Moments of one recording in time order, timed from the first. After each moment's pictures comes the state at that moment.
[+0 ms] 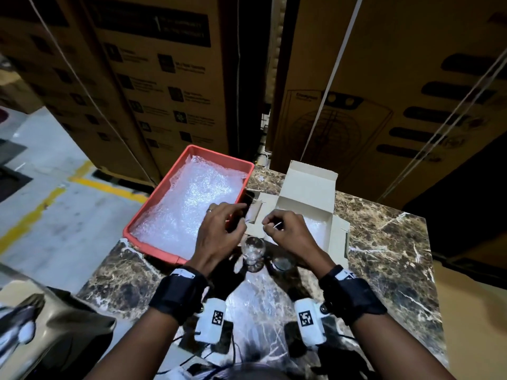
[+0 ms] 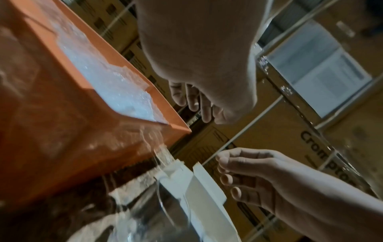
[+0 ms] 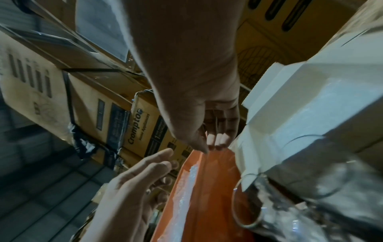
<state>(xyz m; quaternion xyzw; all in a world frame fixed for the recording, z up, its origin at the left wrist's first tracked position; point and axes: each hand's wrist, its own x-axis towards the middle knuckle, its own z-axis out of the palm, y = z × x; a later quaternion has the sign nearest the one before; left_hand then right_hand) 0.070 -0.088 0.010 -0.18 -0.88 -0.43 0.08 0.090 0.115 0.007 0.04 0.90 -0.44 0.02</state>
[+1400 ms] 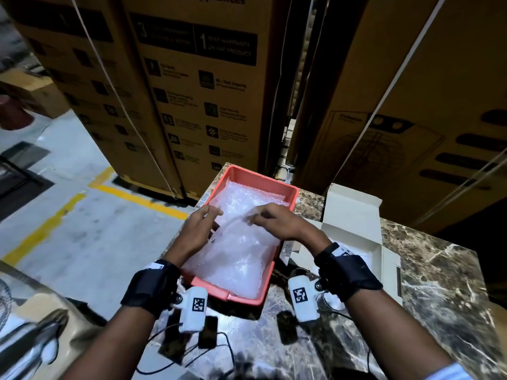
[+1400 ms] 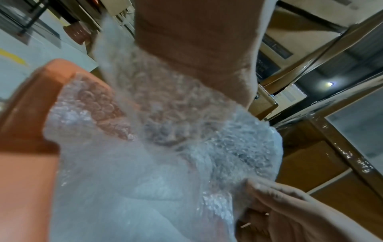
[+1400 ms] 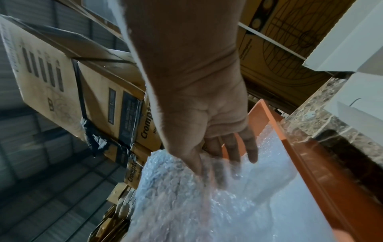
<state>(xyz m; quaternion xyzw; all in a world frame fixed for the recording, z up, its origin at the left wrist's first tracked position) -0.042 -0.230 0.011 0.01 -0.79 -0.61 -0.12 -0.036 0.002 0.048 -0.09 0.88 -0.43 0.19</state>
